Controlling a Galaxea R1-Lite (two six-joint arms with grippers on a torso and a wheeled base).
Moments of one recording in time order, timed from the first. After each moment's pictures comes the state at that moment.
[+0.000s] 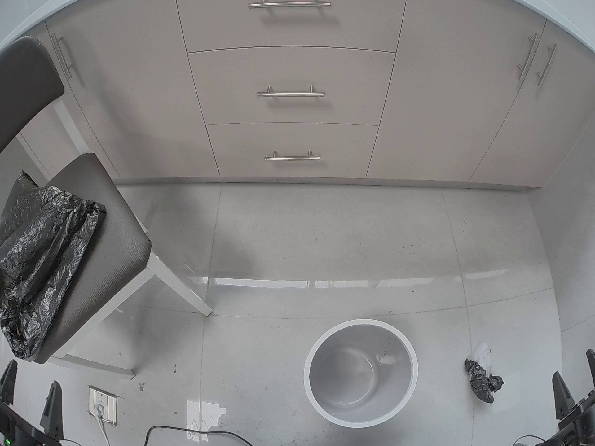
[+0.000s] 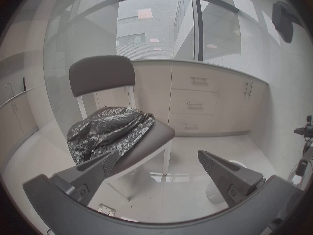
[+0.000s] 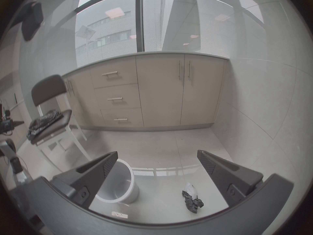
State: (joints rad) left arm 0.00 0.02 -0.06 0.01 0.02 -0.04; right arm 0.00 0.02 -0.03 -0.01 0.00 0.02
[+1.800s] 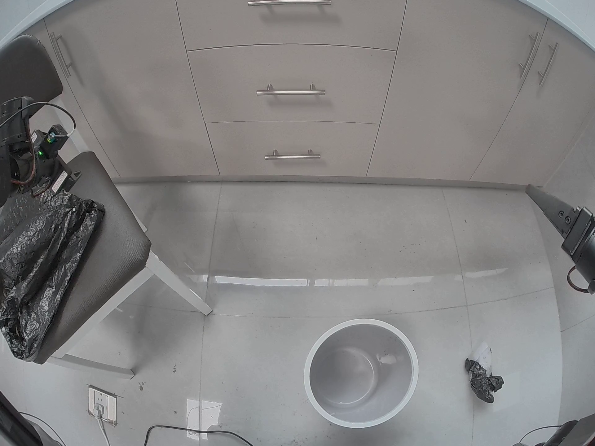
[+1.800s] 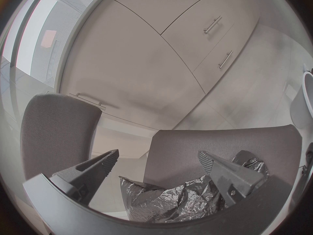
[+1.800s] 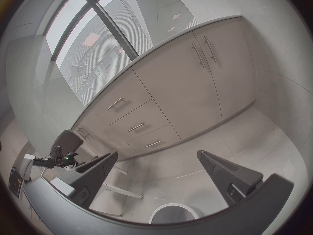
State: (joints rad) left arm 0.23 1.74 -1.31 -0.18 0.04 0.92; right arm 0.24 1.11 -0.42 -0.76 0.02 0.47
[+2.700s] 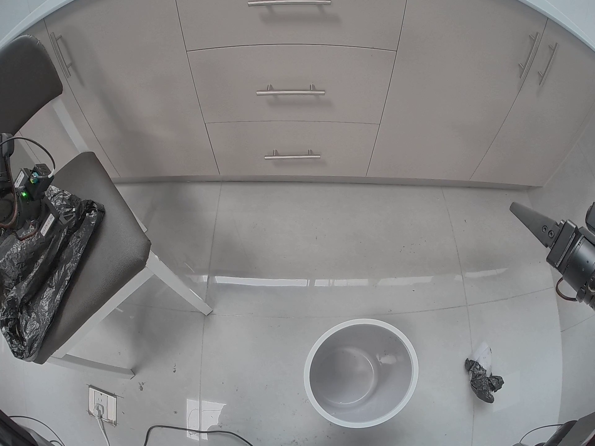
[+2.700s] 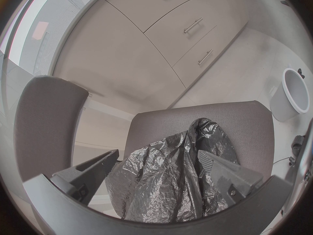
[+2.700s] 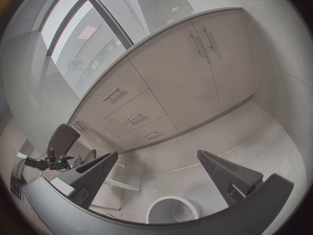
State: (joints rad) left arm 0.29 1.58 -1.02 -0.18 -0.09 0.92; right arm 0.25 1.17 -0.40 -0.77 0.02 0.47
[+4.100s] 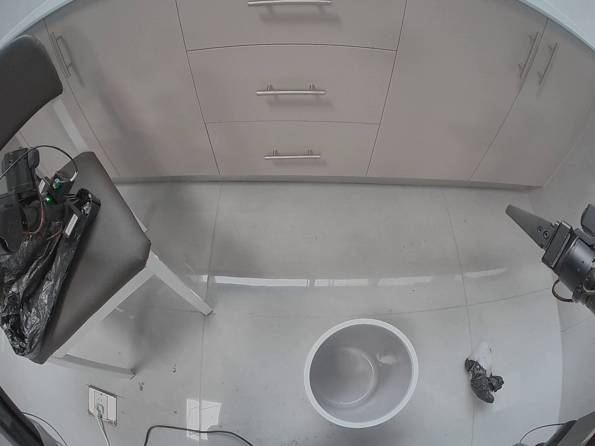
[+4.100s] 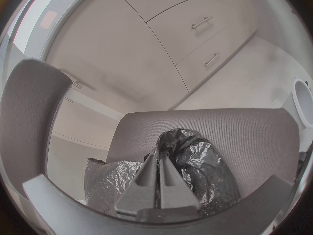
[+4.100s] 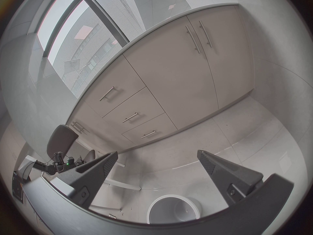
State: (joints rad) left arm 0.26 1.77 -1.03 -0.40 -0.09 0.81; right arm 0.24 1.19 -0.39 -0.77 0.02 0.49
